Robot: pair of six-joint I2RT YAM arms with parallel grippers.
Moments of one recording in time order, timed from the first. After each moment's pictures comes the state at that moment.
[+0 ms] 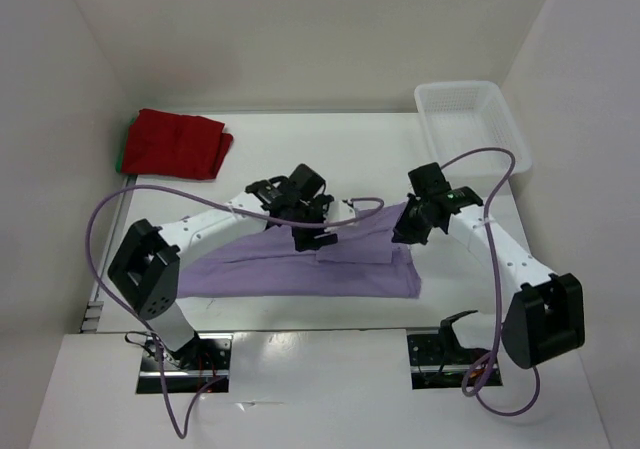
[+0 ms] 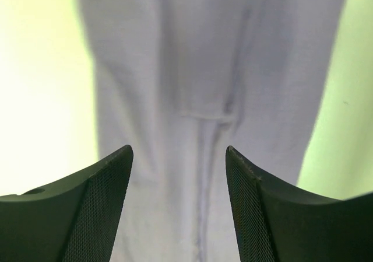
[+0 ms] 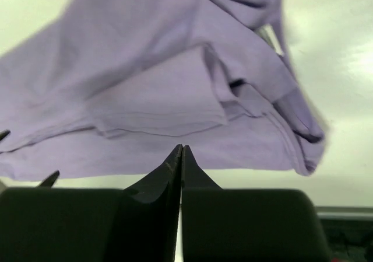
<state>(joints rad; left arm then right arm) -0.77 1.67 1.27 -0.64 0.28 0.67 0.31 1.28 0.94 -0.82 -0.06 0.81</state>
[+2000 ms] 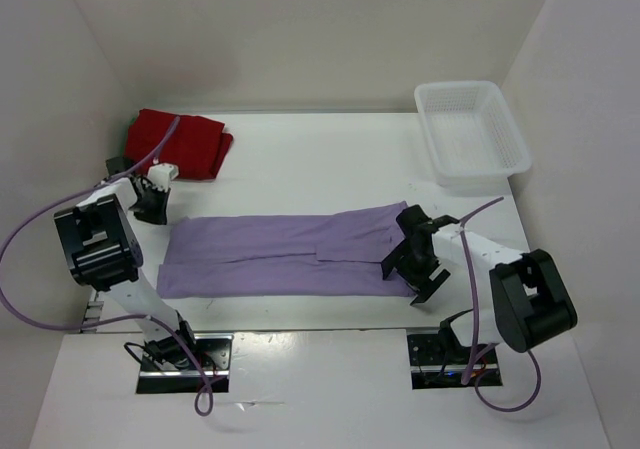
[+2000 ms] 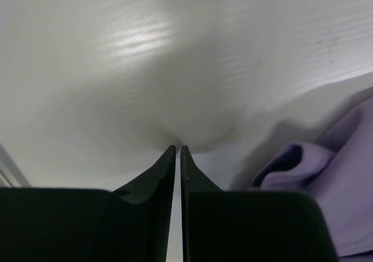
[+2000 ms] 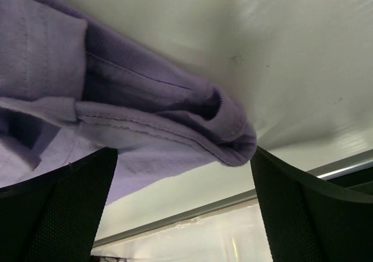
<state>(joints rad) 0.42 1.81 1.12 -0.48 0.28 0.62 0.37 1.35 0.63 -0.81 -0.01 1.22</state>
